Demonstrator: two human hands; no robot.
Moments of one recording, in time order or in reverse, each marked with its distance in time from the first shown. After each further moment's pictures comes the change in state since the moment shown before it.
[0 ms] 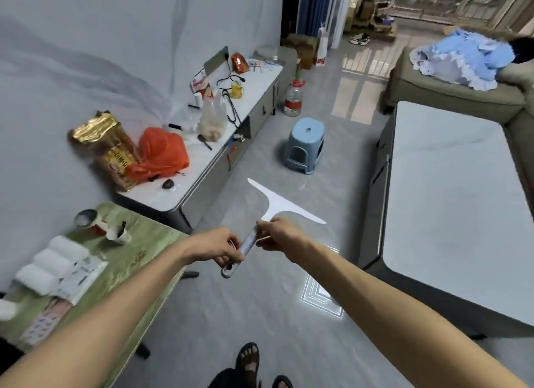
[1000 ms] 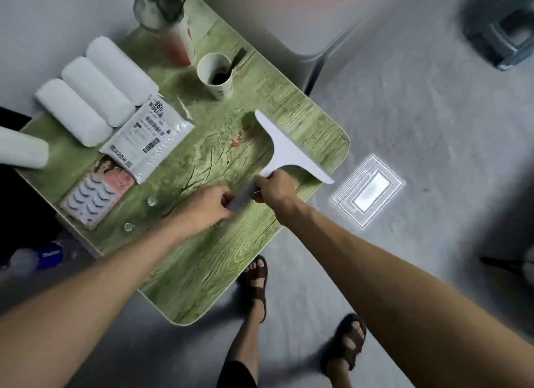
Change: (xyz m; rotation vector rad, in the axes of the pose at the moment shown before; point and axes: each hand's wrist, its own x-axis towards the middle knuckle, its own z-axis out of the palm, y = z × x) left_hand 0.145 -0.618 -0.094 -0.084 0.285 -0.364; right_hand 0.389 0.255 0.474 -0.409 -0.052 0.233
